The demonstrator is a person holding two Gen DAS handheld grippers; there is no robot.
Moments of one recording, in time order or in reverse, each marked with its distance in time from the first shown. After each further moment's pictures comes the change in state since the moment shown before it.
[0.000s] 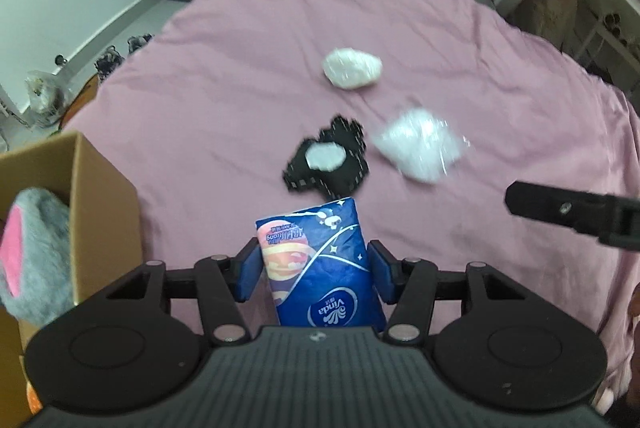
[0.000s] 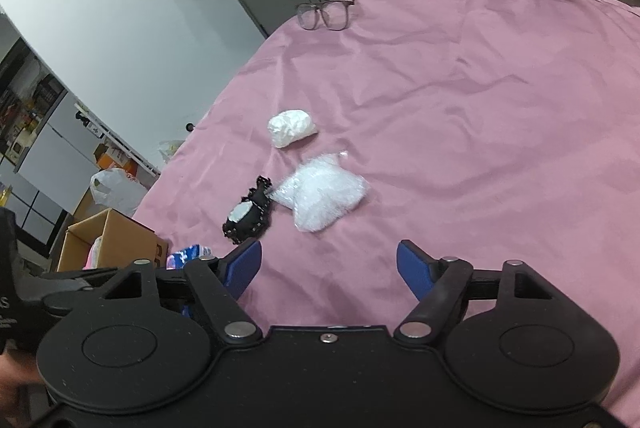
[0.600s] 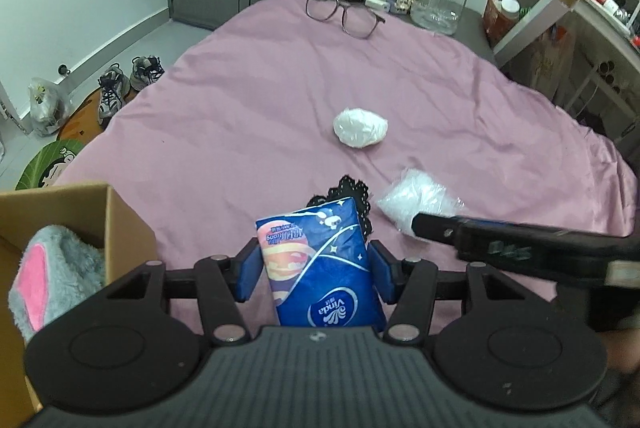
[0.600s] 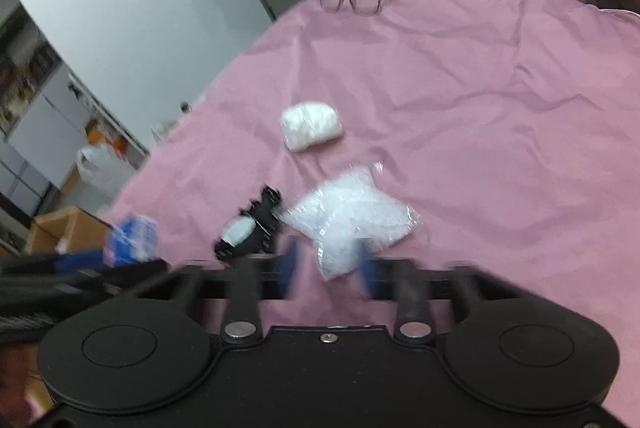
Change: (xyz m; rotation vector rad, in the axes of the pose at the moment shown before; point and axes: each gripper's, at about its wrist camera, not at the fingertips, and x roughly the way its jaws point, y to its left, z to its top) left arm -0.017 0.018 0.019 -0.067 -0.099 -0.046; right arm 0.064 0.025 0.014 -0.090 0.042 -0.056
